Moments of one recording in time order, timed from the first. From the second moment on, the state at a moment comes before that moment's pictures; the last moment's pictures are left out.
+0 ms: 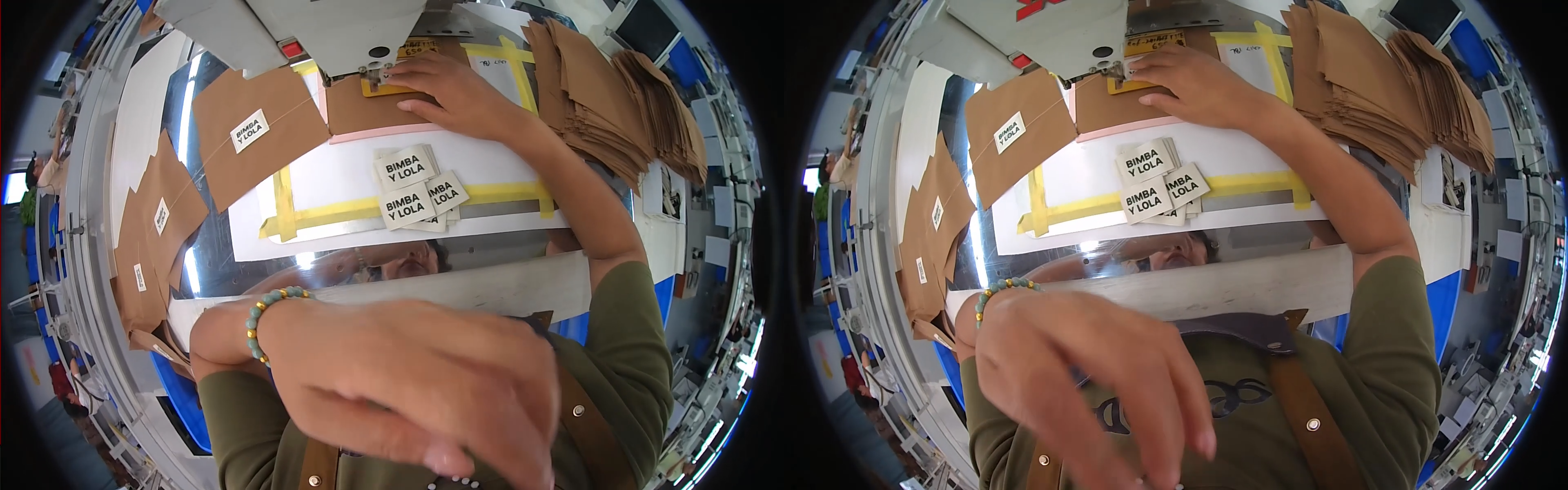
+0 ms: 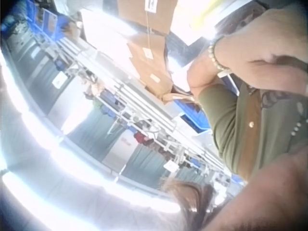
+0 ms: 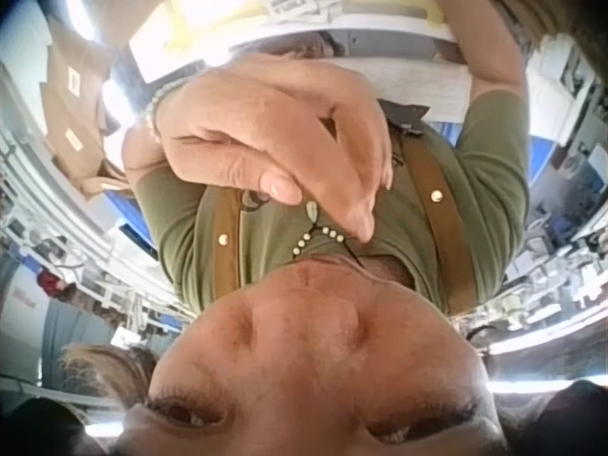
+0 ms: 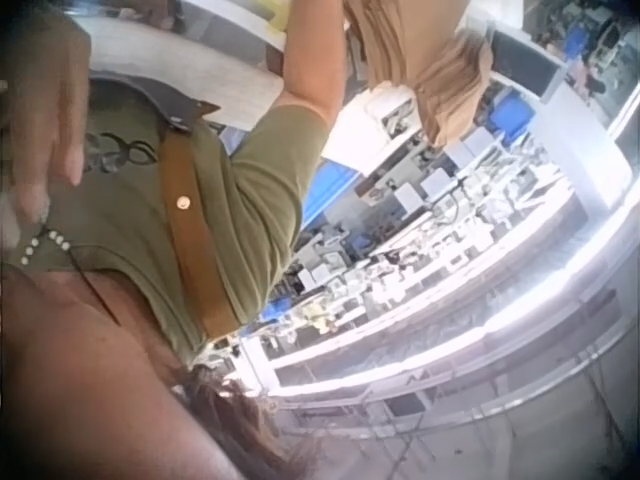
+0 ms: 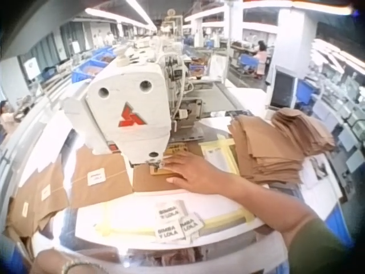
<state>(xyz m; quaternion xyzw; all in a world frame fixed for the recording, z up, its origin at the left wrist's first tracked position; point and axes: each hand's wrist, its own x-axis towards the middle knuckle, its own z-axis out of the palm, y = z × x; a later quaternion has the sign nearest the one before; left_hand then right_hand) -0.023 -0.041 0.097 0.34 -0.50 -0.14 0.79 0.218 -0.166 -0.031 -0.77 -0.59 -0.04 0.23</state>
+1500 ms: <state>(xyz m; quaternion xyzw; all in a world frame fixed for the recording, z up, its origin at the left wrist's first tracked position) 0.072 0.097 -0.013 0.95 -0.24 0.11 0.16 0.253 -0.270 -0.015 -0.82 -0.45 -0.15 0.34</state>
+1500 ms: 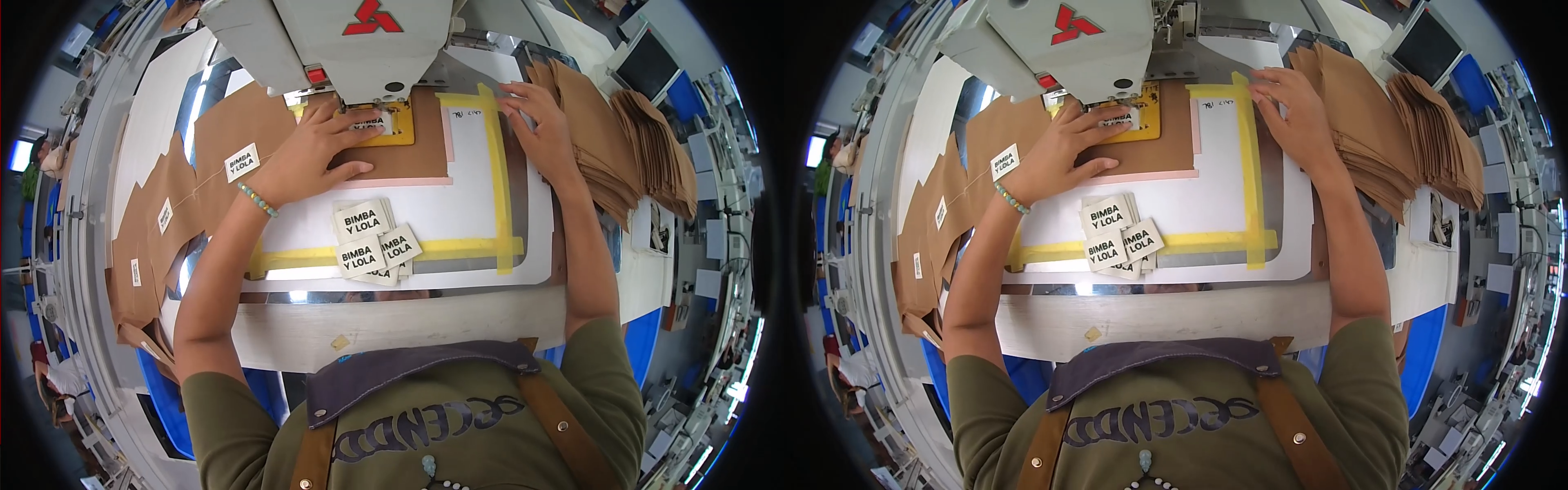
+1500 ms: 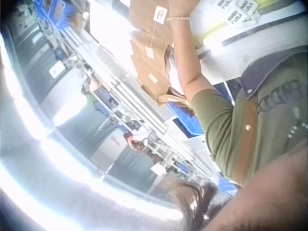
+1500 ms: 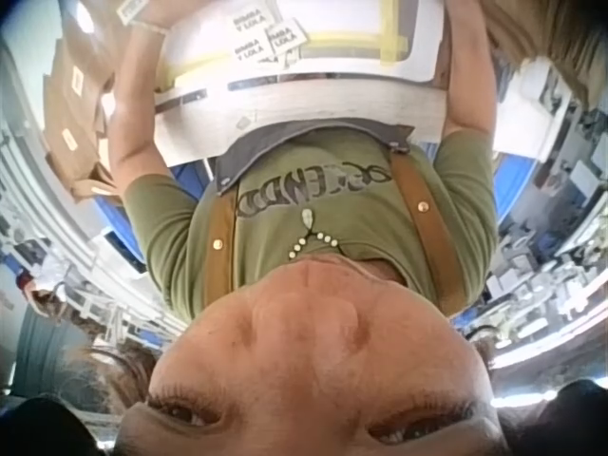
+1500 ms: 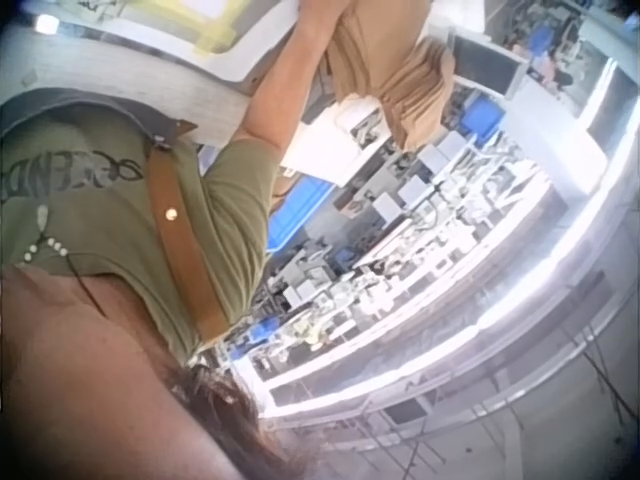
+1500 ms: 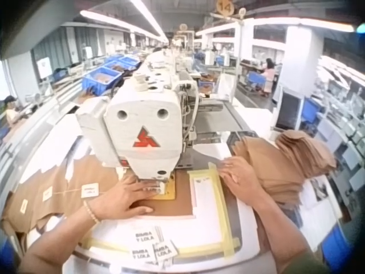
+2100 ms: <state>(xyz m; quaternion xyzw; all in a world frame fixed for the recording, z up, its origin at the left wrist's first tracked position) 0.072 0.092 -0.017 0.96 -0.19 0.10 0.16 0.250 -0.271 -0.019 -0.82 -0.44 -0.14 0.35</state>
